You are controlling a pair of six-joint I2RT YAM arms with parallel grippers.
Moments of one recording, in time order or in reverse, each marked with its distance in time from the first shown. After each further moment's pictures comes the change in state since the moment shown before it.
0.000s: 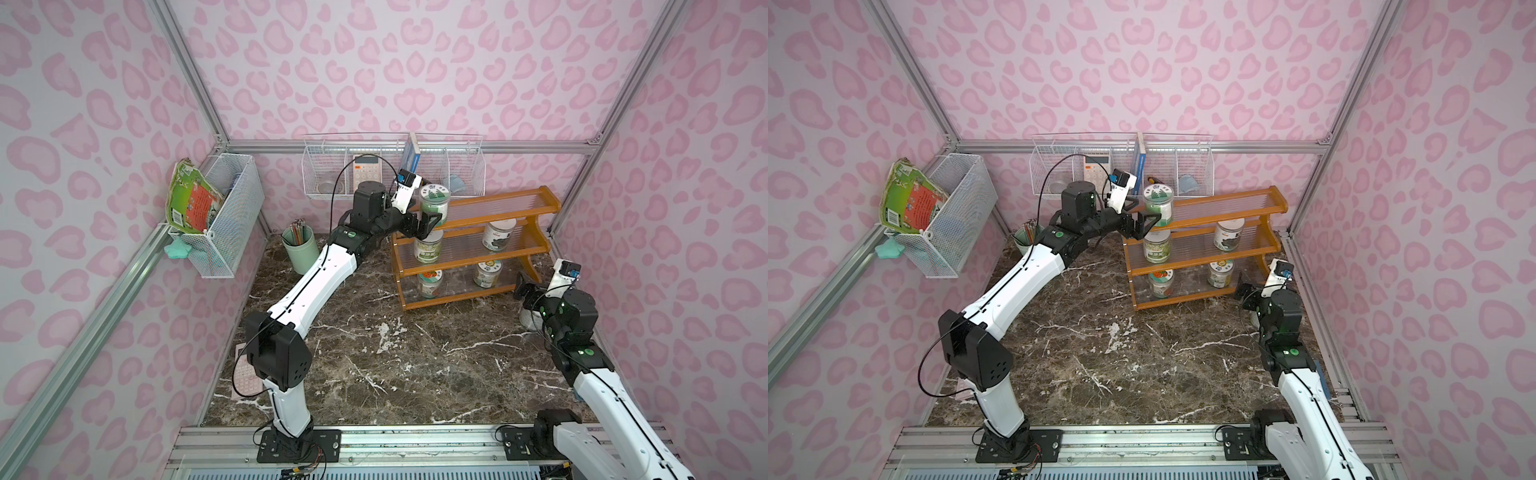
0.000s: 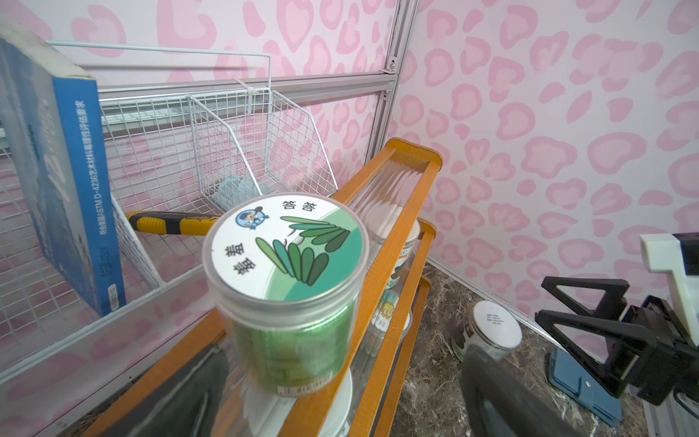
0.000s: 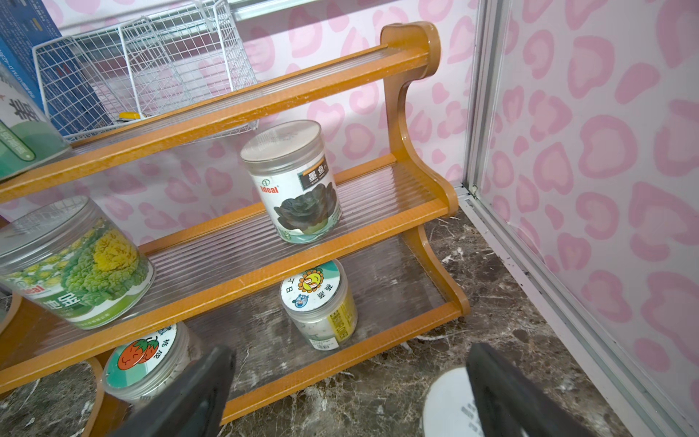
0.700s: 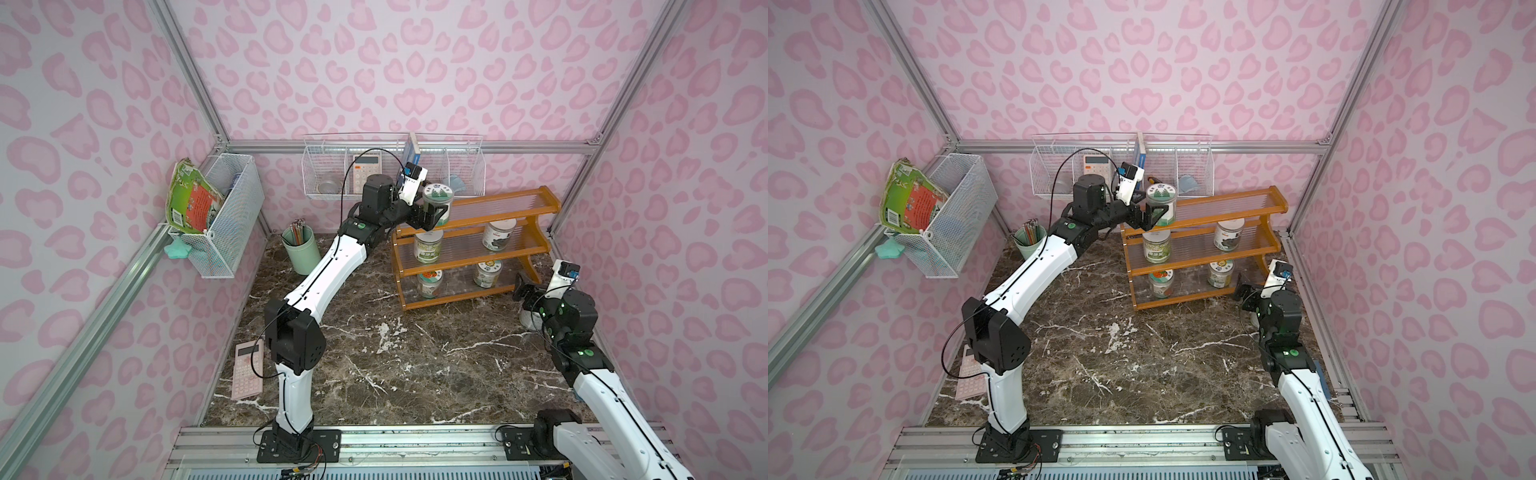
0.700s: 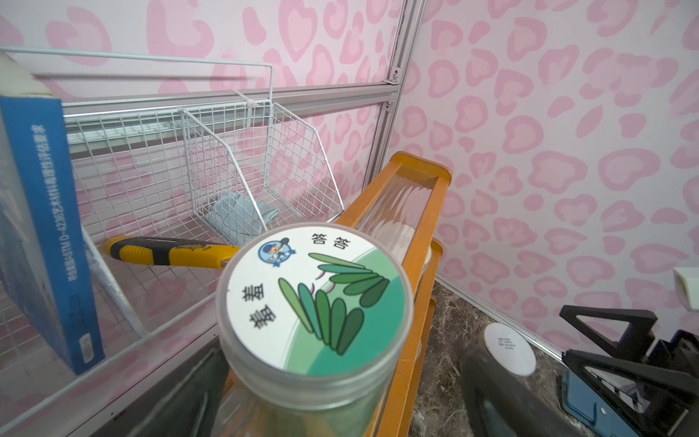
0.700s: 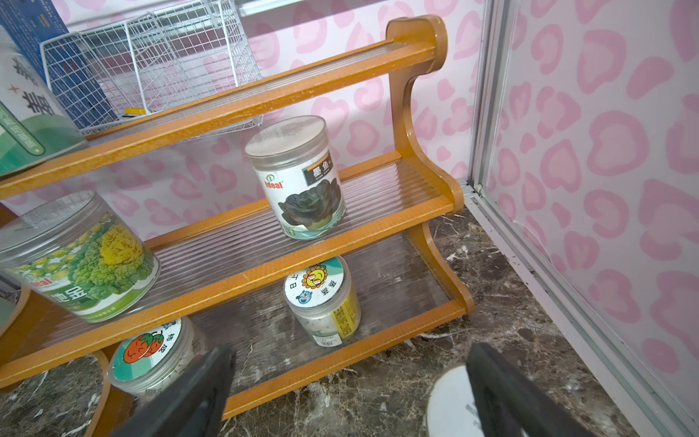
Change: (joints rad) left arm 0.000 0.146 0.175 -0.002 0.015 -0.019; right arm 0.000 -0.003 -0.008 0.001 -0.014 0.000
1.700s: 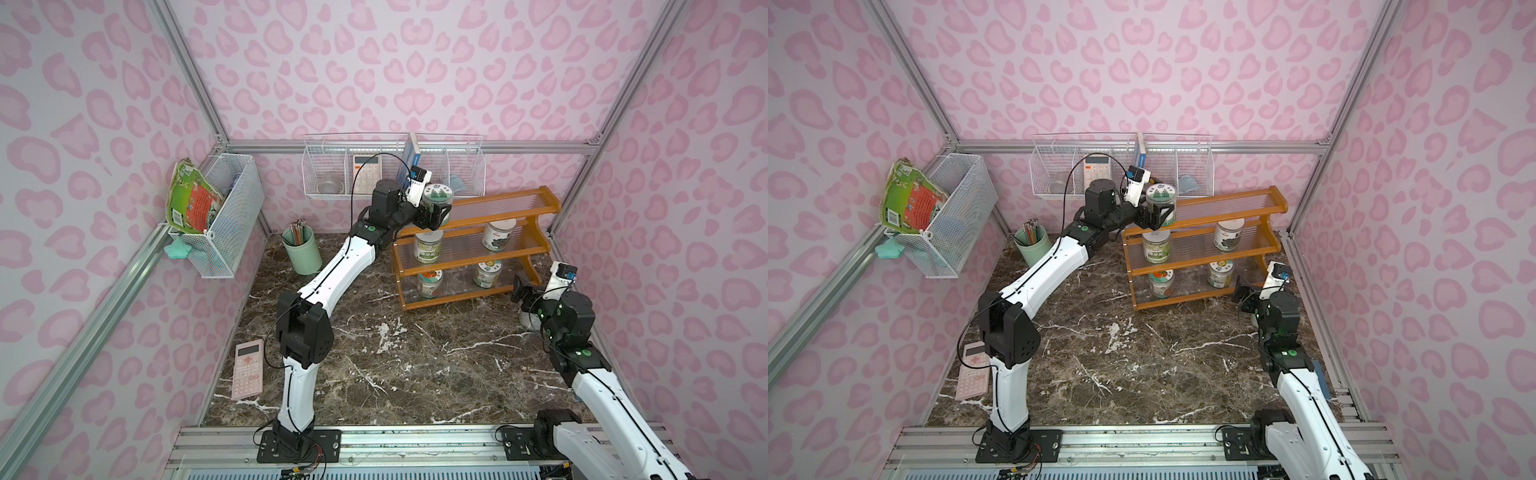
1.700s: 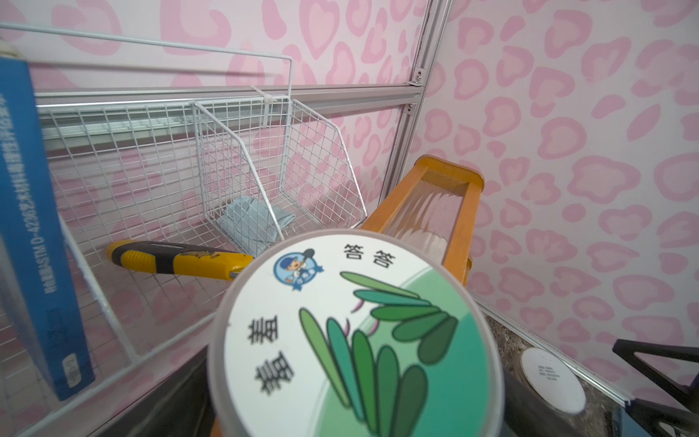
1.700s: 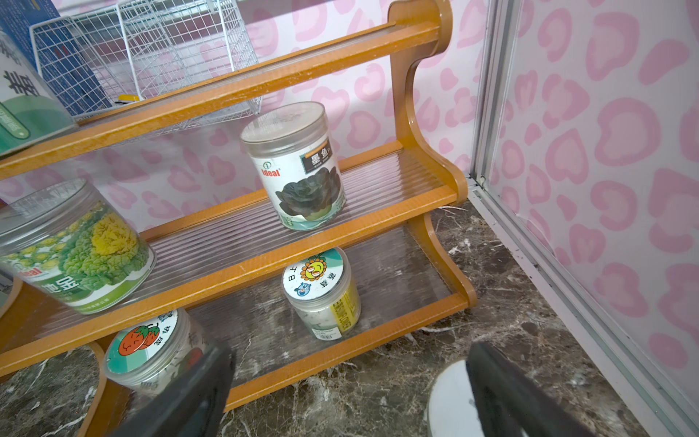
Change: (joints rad) left arm -0.021 0.078 0.009 0.101 -0.075 -0.008; right arm -0.005 0.012 -0.023 0.023 -0.007 0.000
